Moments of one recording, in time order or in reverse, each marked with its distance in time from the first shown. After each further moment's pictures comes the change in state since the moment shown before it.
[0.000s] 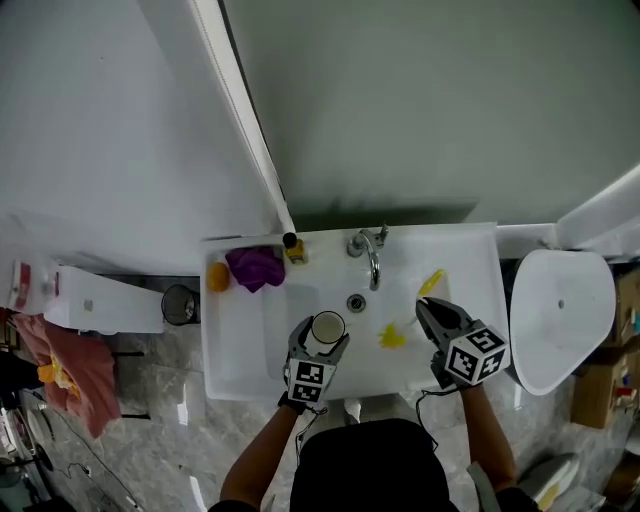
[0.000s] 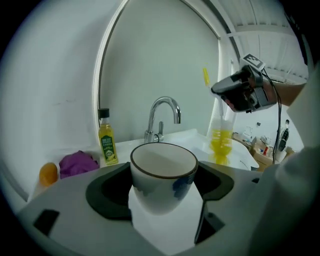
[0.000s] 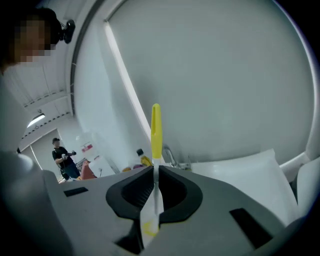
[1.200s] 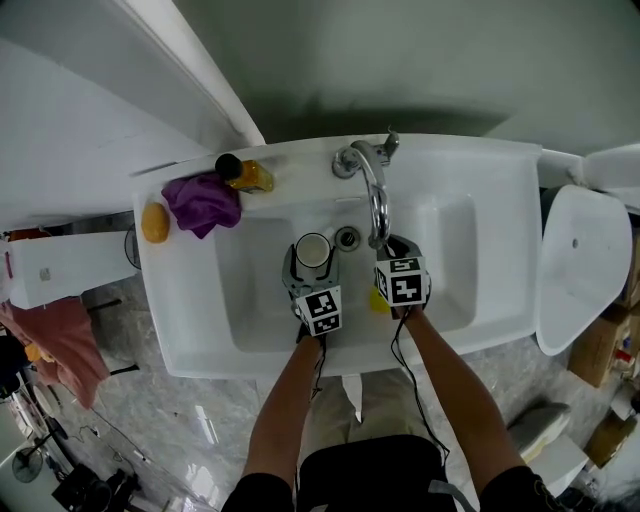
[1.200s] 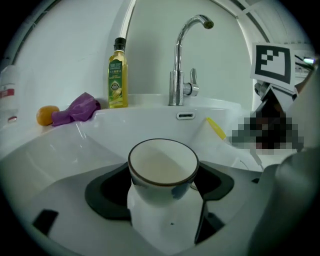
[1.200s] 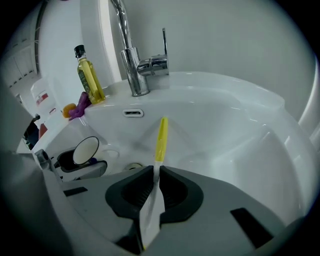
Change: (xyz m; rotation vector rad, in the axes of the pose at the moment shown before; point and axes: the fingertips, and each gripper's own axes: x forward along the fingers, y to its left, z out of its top) left arm 0.177 0.058 -0.165 -0.104 -0.009 0.404; right arm 0.207 -0.156 -0.260 -0.082 0.407 -0.335
